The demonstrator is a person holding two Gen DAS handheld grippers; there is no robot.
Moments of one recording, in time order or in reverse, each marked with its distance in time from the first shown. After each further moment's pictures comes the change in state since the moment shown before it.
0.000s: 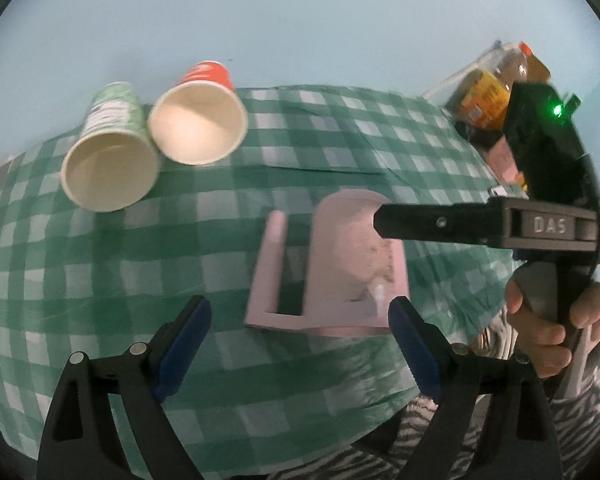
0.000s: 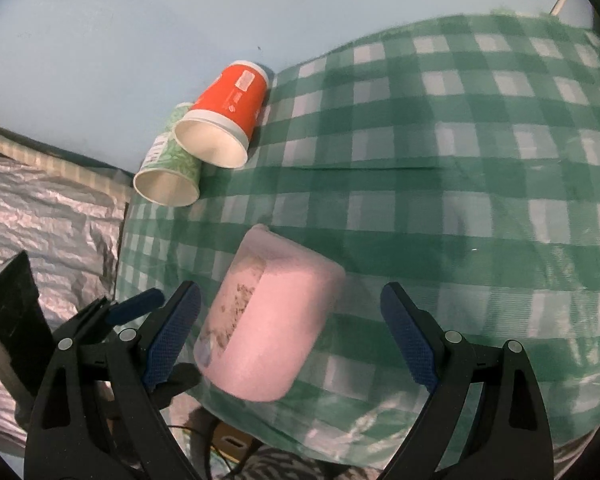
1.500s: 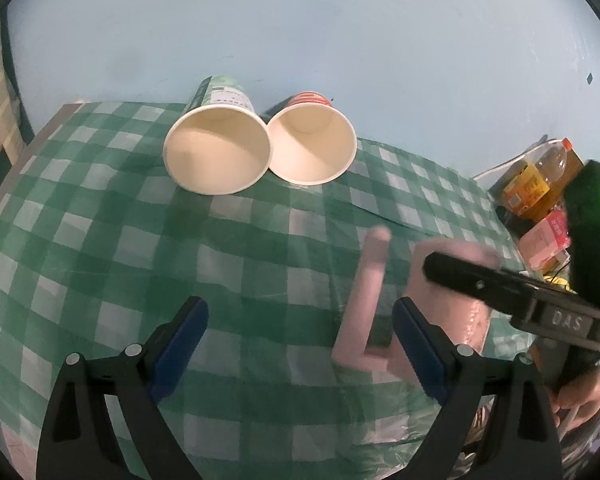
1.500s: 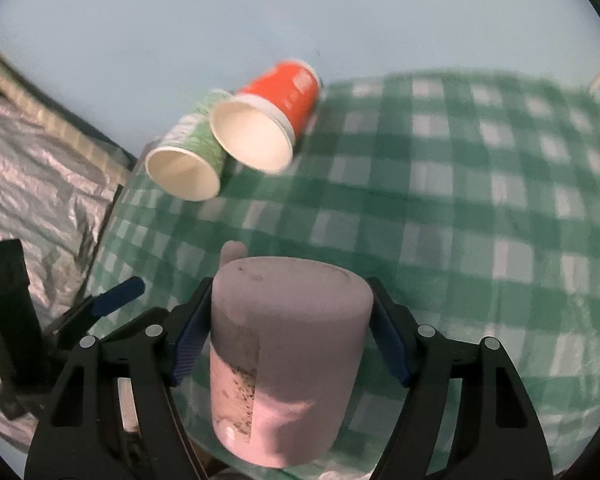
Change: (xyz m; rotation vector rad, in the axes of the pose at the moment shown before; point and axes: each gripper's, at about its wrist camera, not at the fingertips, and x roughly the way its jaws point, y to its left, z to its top) left arm -0.007 0.059 -0.032 -0.243 -0.219 0.050; right arm 0.013 0.052 -0.015 -0.235 -0.133 -0.107
